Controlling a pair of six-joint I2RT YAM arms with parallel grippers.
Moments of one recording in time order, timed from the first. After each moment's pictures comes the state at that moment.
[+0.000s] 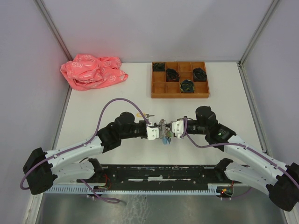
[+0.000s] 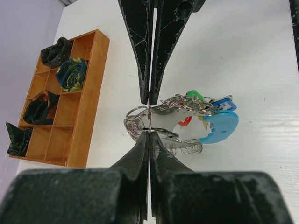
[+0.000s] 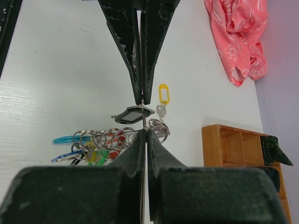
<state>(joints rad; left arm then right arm) -0.94 1.05 0.63 0.11 0.32 0.66 0.71 0.93 0.62 -0.07 -0.62 -0.84</state>
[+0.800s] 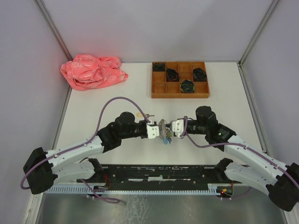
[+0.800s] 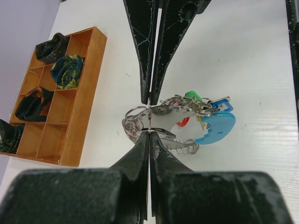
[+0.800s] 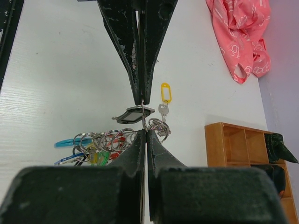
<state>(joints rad) -0.94 1.05 0.63 0.12 0.32 0.62 0.71 0.93 0.62 -0.08 -0.62 -0.82</state>
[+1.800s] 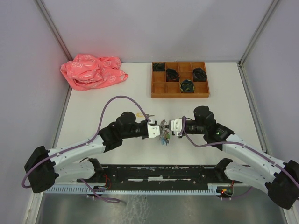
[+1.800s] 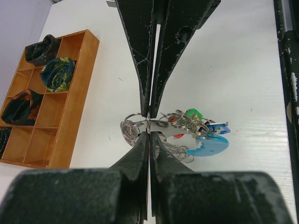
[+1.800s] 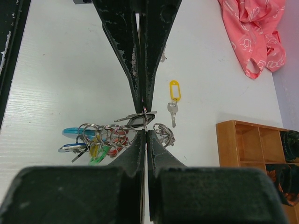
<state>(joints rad) -0.94 1.08 0.63 0.15 0.35 0.57 0.71 0.96 0.62 -0.07 -0.62 -0.78</state>
